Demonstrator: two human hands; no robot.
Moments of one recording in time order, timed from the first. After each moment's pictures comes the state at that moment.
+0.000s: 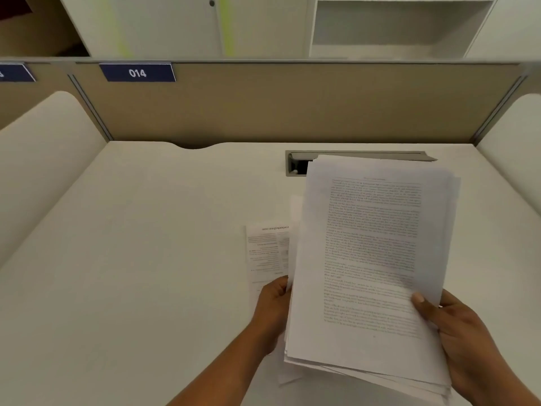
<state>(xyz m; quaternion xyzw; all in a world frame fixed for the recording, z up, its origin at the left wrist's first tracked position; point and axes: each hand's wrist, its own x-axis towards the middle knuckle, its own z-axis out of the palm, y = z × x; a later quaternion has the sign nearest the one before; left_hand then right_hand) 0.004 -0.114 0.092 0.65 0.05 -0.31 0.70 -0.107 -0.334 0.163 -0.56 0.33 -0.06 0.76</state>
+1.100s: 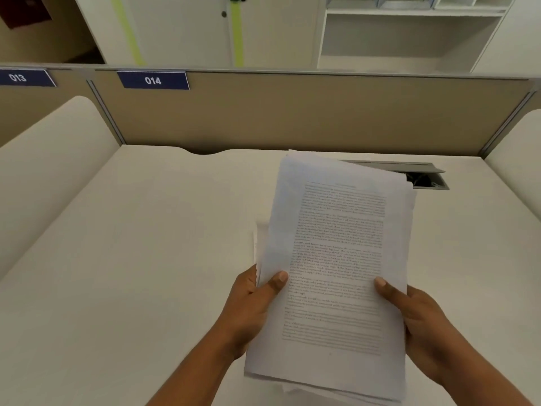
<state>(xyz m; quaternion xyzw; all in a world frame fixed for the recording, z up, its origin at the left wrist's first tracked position) 0.005 -0.065 0.159 0.66 -0.01 -0.23 0.72 -0.071 -0.306 0.166 -0.58 0.24 0.04 0.78</state>
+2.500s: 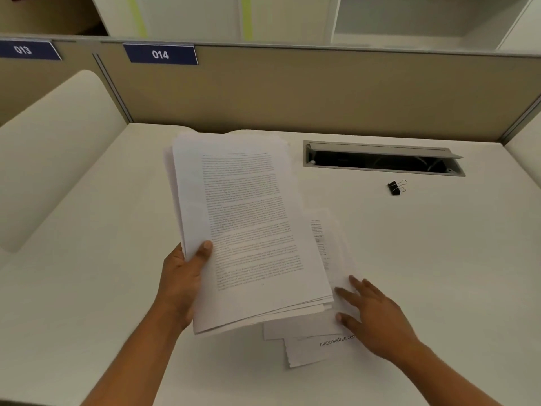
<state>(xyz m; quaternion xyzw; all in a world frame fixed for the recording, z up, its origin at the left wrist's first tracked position) 0.032 0.022 0.134 0.64 0.15 -0.06 0.75 -0.060 -0.297 0.063 -0.97 0.07 0.19 0.13</state>
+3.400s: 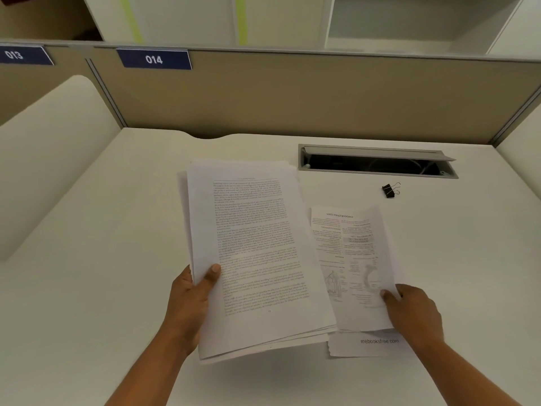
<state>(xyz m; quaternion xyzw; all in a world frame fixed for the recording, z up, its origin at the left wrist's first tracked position) 0.014 0.011 0.109 0.65 0.17 -0.09 0.74 -0.054 -0.342 0.066 -0.89 0.36 0.03 0.28</state>
